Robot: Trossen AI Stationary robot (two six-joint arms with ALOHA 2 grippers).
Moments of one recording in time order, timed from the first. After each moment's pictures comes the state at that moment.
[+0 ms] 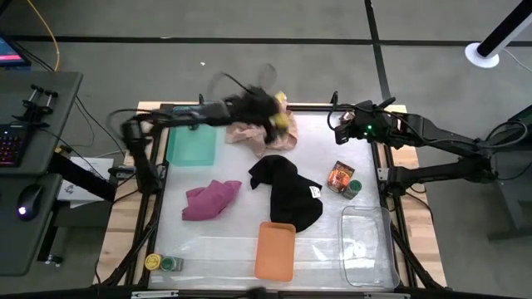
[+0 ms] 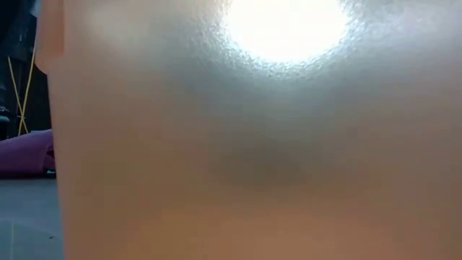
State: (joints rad) left arm 0.42 1.80 1.41 -0.18 0.11 0.19; right arm -0.28 0.97 1.10 -0.93 0.47 0.69
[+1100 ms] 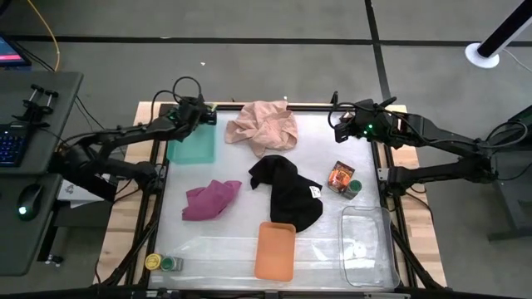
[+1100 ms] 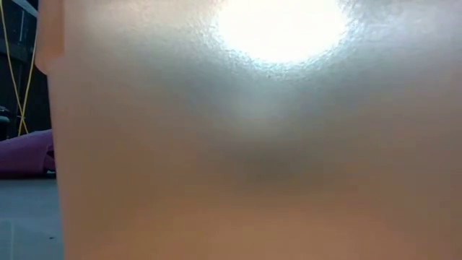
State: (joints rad) left arm 0.75 1.27 0.61 -0.14 -0.64 -0.47; right arm -0.28 0.97 1.10 -0.90 0.49 0.68
